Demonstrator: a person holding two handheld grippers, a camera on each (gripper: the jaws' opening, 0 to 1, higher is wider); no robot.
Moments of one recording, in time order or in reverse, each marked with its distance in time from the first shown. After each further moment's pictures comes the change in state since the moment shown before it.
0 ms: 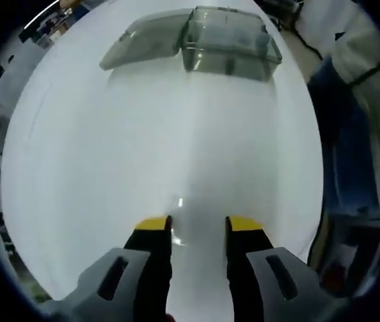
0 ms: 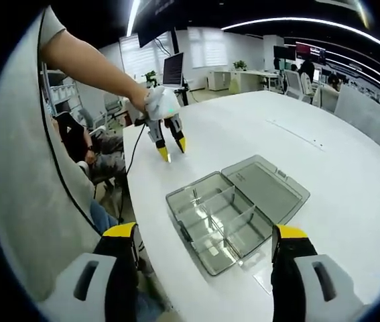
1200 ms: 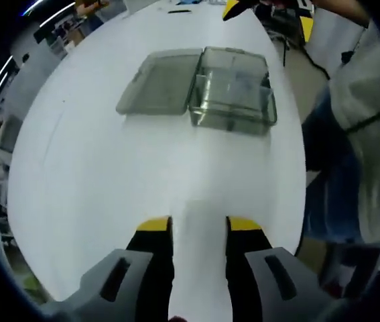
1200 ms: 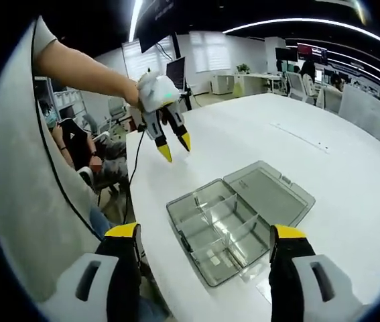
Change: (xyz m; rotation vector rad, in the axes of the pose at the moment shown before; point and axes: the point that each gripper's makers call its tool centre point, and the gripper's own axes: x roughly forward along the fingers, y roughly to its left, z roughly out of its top) left arm -0.045 -0.004 0.066 -0.051 -0.136 0.050; right arm 0.010 -0.001 0.011 0.026 -0.037 0.049
